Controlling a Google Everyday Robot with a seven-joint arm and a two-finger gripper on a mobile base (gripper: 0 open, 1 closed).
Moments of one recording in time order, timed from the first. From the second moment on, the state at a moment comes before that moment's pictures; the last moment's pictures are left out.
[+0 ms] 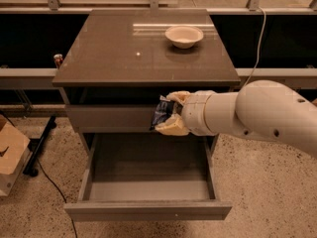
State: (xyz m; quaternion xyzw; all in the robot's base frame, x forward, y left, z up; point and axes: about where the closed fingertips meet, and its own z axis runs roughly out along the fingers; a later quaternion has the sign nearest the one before) arm 0.528 -0.037 0.831 -0.55 0.69 0.07 0.47
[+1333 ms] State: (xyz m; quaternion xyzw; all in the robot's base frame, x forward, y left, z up) arm 0.579 0.015 0.917 -0.60 0.60 0.04 0.53
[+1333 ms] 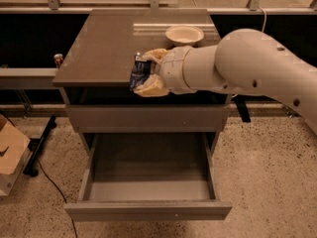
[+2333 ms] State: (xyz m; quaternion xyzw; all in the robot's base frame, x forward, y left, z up) arm 0.696 0.025 0.940 -0.58 0.62 0.04 0.53
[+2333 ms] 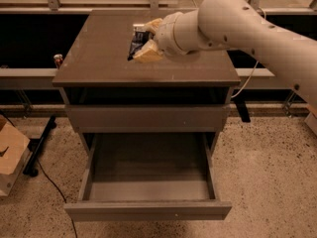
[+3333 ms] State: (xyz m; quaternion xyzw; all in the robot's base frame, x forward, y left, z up) arm 0.763 -0.005 0.929 -0.54 0.66 0.05 0.52
